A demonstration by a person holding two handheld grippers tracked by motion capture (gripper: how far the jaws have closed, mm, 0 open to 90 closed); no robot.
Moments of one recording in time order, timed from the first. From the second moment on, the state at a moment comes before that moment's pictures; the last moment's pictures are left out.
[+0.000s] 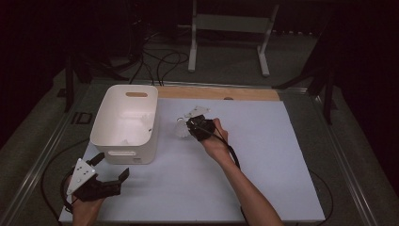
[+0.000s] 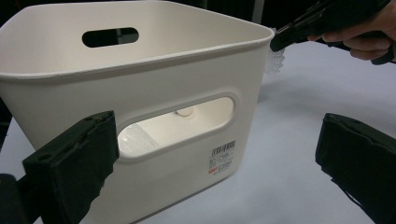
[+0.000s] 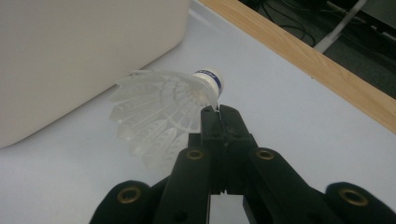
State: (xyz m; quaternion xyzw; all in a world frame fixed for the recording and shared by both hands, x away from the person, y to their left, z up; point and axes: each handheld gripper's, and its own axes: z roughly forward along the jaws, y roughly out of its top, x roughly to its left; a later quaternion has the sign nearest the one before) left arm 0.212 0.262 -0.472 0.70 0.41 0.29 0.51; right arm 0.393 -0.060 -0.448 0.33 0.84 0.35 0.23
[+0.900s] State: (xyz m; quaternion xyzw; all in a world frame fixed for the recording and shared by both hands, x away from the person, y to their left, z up) left arm 0.212 0.262 -0.472 0.70 0.41 0.29 0.51; right arm 0.386 -0.063 -0.436 0.34 0.84 0.37 0.23
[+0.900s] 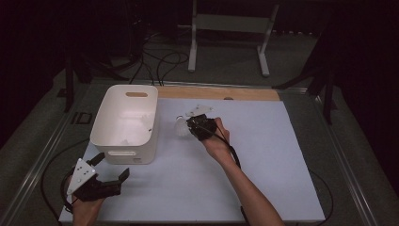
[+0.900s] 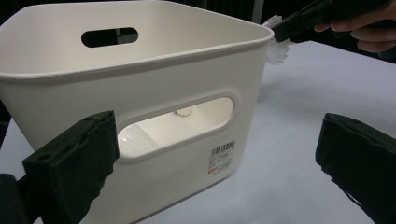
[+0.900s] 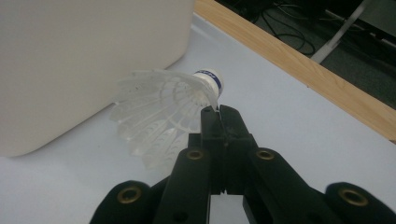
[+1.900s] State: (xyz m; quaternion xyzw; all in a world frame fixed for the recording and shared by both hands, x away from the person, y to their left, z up) left arm 0.211 0.263 -0.472 0.70 0.41 0.29 0.51; right arm 0.379 -0.063 -0.419 0.33 0.83 0.38 0.24
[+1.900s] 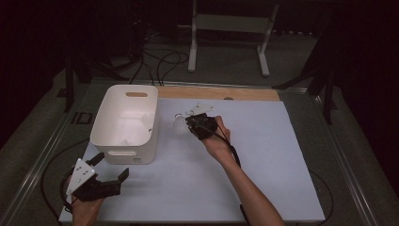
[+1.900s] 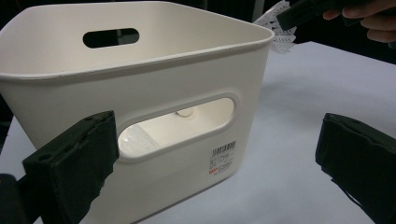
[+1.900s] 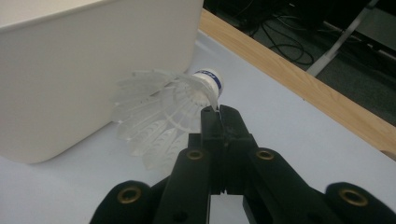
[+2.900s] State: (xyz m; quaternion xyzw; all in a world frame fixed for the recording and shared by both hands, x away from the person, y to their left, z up) left arm 0.212 0.262 -0.472 0.70 0.41 0.29 0.51; right arm 0.376 -0.065 -0.408 0.32 0.83 0.39 0.24
